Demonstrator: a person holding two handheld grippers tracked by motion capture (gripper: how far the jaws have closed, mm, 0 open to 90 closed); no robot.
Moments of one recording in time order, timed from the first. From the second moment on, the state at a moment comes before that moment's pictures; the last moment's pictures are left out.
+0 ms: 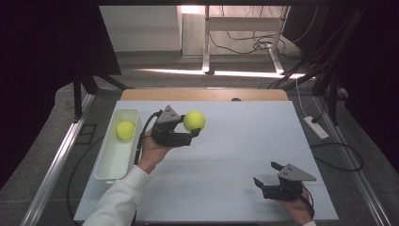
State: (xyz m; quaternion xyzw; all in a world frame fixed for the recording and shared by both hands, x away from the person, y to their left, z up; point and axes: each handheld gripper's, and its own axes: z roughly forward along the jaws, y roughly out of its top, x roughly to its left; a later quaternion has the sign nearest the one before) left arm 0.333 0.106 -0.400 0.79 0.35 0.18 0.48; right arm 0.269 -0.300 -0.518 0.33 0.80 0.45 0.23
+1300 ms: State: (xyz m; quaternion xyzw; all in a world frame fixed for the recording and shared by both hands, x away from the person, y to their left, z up) left arm 0.321 0.148 -0.390 0.77 0.38 0.20 0.48; right arm 0.269 -0.299 -0.518 0.33 0.80 0.45 0.24
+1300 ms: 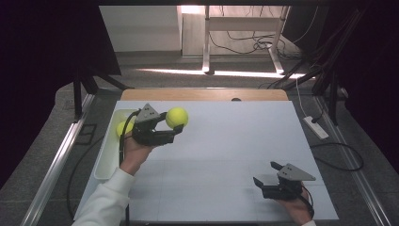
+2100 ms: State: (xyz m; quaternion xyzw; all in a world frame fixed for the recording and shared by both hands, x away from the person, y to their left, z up) left arm 0.311 0.178 -0.387 0.75 0.40 0.22 0.48; right arm 0.269 -0.299 -0.518 0.33 0.79 0.45 0.24
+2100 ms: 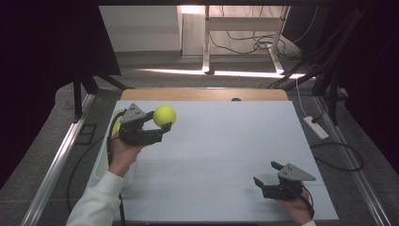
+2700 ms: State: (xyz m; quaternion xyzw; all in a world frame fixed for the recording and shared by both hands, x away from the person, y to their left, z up) left arm 0.305 0.210 -0.390 0.73 0.43 0.23 0.47; right arm 0.269 -0.299 -0.518 0.34 0.79 0.45 0.24
